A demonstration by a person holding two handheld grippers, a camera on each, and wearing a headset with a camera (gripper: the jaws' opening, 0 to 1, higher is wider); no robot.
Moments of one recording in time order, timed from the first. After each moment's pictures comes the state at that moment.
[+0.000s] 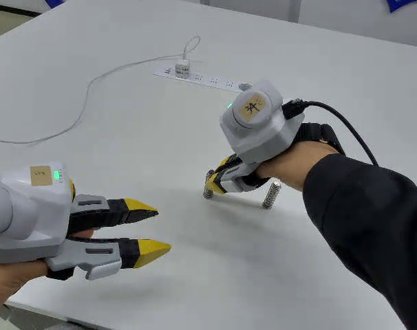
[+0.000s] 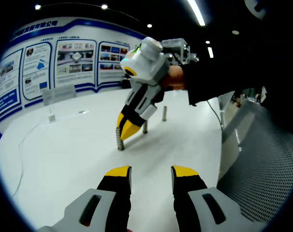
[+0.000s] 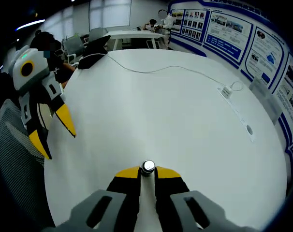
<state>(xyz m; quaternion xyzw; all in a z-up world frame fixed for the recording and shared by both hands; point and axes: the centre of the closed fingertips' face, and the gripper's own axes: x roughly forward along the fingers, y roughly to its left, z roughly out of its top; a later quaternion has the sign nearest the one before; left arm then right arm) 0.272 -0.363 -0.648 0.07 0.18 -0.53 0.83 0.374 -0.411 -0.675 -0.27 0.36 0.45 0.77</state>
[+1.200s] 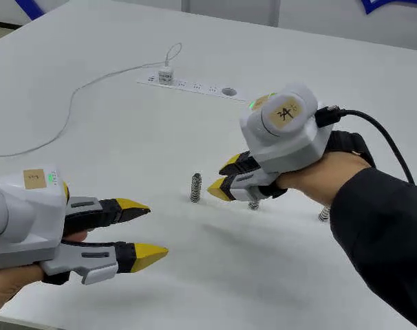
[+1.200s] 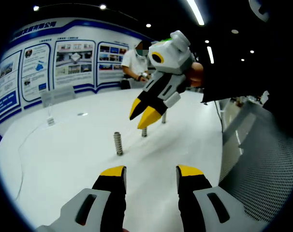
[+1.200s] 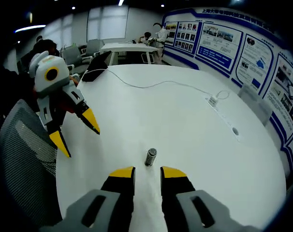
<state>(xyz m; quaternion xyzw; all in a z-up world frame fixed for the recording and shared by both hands) 0.276 -0.373 -0.642 0.07 0.18 -0.53 0.83 0.351 -0.441 -0.634 -0.25 0.30 0.44 0.81</state>
